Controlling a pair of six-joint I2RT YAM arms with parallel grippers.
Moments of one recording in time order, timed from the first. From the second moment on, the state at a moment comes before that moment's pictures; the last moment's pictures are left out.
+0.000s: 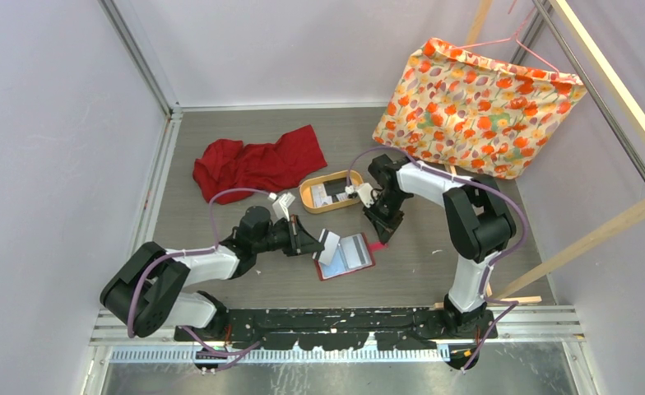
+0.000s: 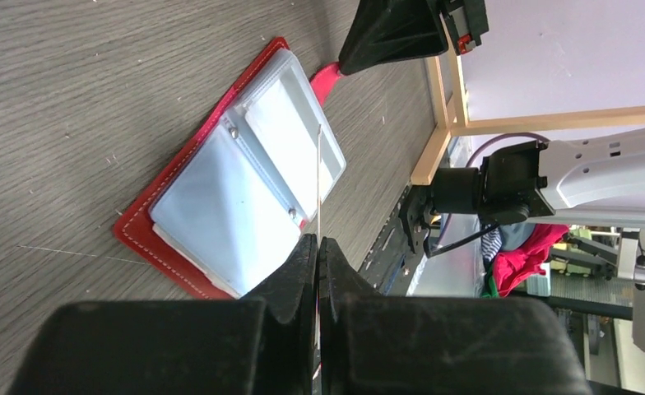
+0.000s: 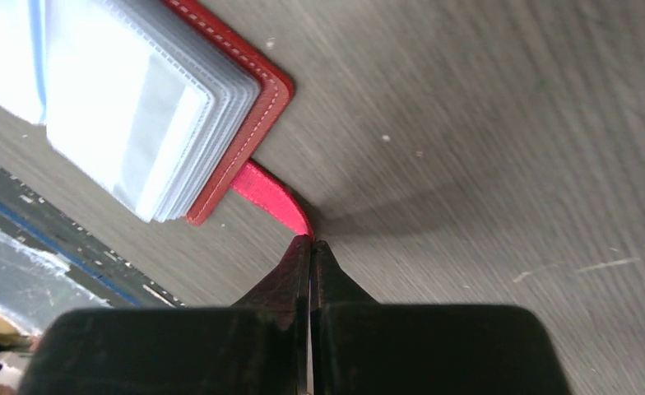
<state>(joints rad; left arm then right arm) -0.60 1.33 0.32 0.59 0.56 -0.86 0.46 1.86 1.21 -0.96 -0.34 -0.41</state>
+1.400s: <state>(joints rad) -0.82 1.39 0.20 0.82 0.17 -1.19 0.53 1.86 1.19 -0.80 -0.59 -0.26</state>
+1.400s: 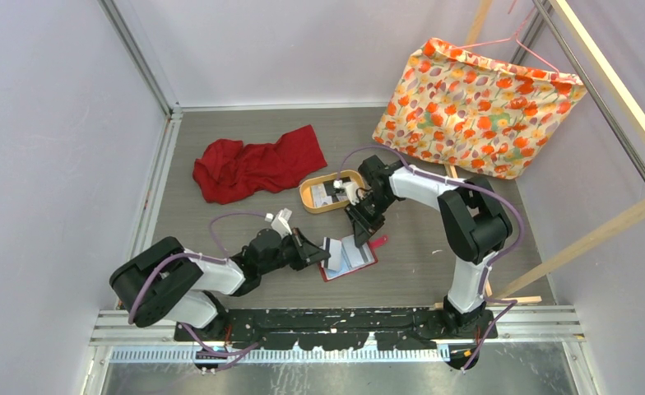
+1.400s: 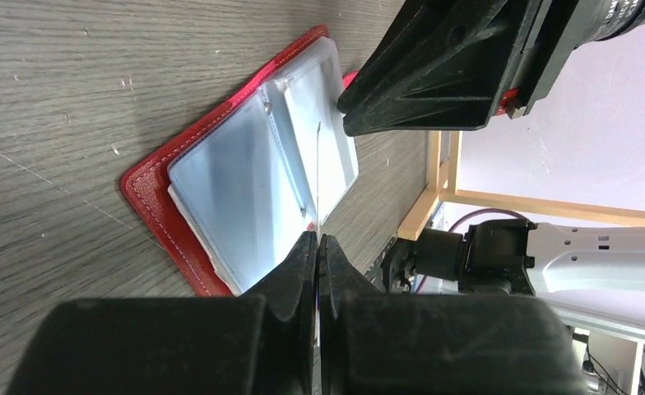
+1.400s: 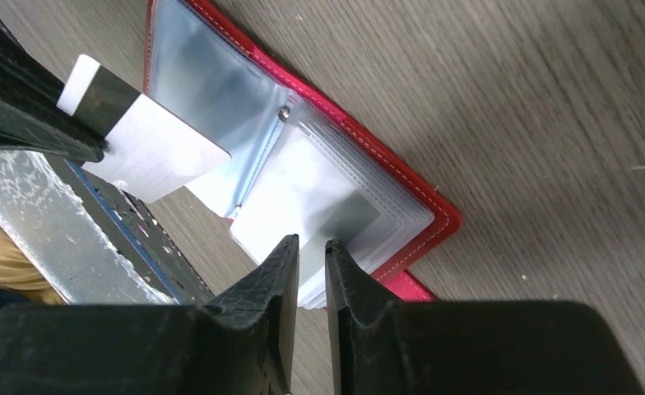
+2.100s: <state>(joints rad) -0.83 1.59 0.20 1.02 0.16 -1.23 0.54 1.88 1.23 -0.83 -0.56 -0.26</state>
